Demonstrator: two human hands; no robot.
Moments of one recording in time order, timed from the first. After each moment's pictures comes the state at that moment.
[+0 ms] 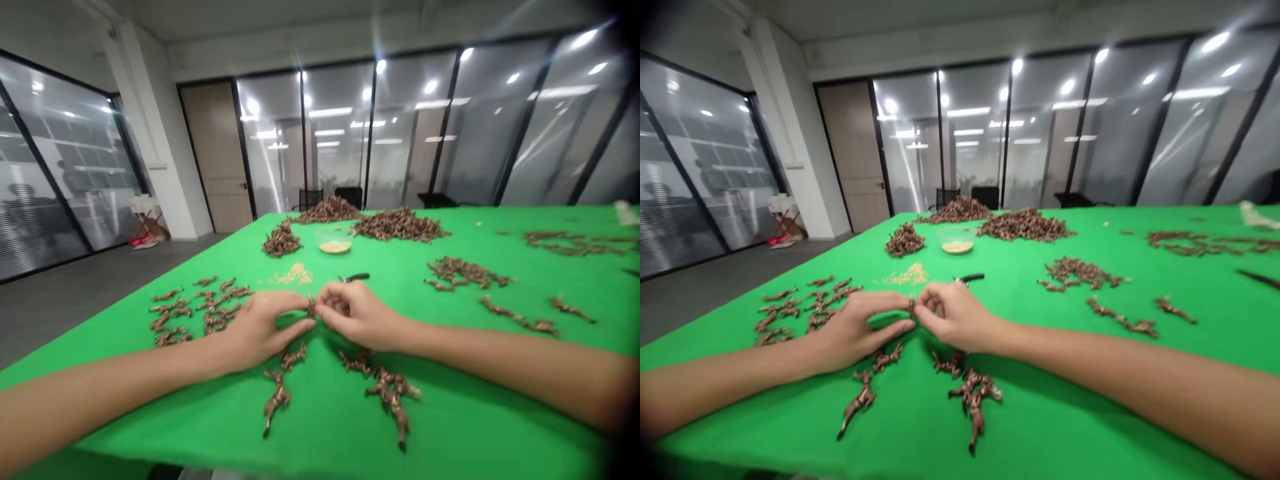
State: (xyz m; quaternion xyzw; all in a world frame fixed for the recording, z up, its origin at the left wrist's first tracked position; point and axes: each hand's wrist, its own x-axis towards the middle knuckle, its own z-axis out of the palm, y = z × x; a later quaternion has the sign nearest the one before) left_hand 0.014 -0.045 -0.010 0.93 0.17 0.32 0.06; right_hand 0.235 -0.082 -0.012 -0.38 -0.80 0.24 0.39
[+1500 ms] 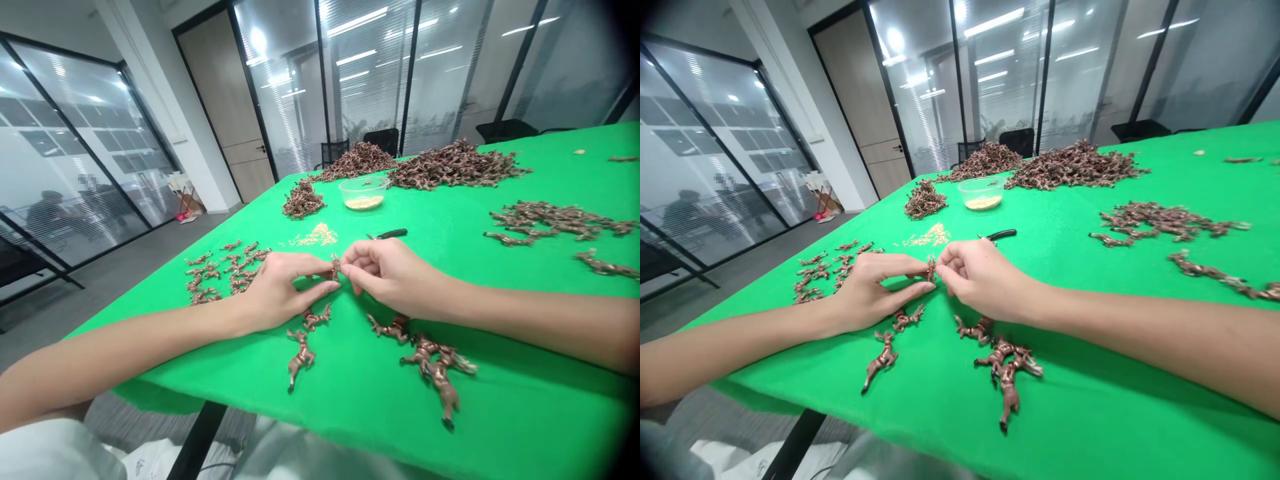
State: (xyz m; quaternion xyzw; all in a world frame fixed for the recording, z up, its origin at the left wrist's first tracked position) left_hand 0.016 -0.045 -0.009 0.92 0.16 0.34 0.05; right_hand 0.235 -0.078 -0.019 -0.40 -0.78 0.27 0.38
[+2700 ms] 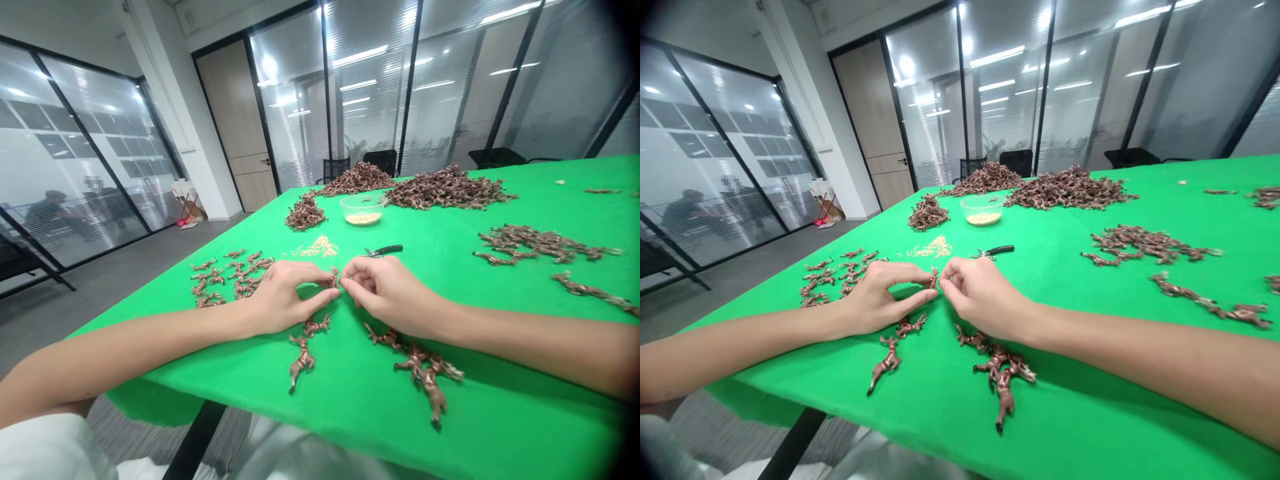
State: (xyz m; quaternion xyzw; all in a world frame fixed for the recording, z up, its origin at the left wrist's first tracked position) left_hand 0.015 -0.048 -0.007 0.92 0.20 0.33 0.06; right_hand 0.232 -0.090 -0.012 -0.44 -0.80 0.20 0.36
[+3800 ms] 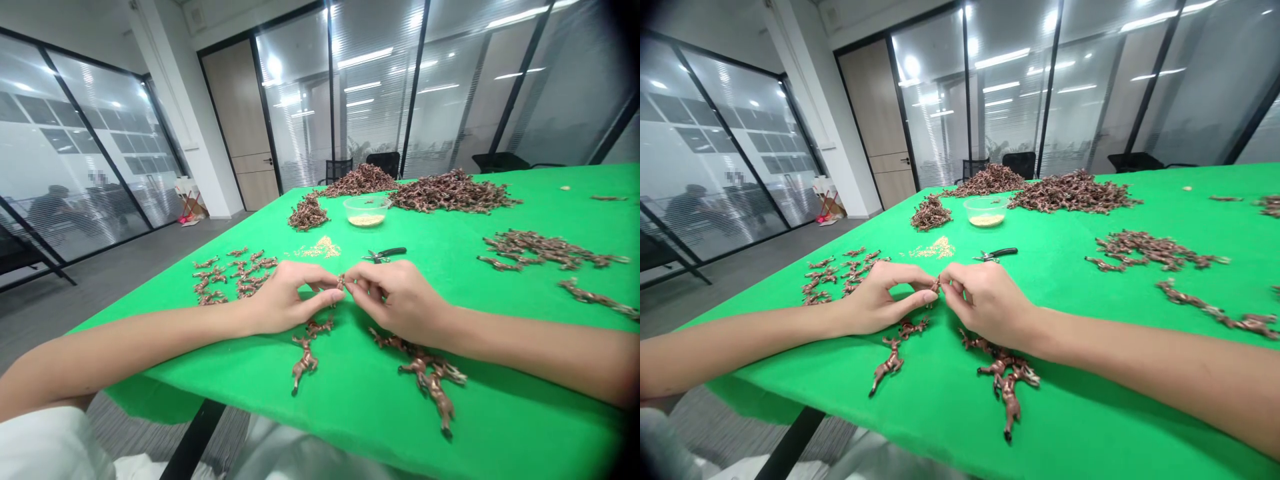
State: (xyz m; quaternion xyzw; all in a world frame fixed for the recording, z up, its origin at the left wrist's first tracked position) left_hand 0.015 -0.051 -0.004 0.92 0.17 0.33 0.15; right_hand 0.237 -0.090 -0.019 -0.35 -0.85 0.01 0.38
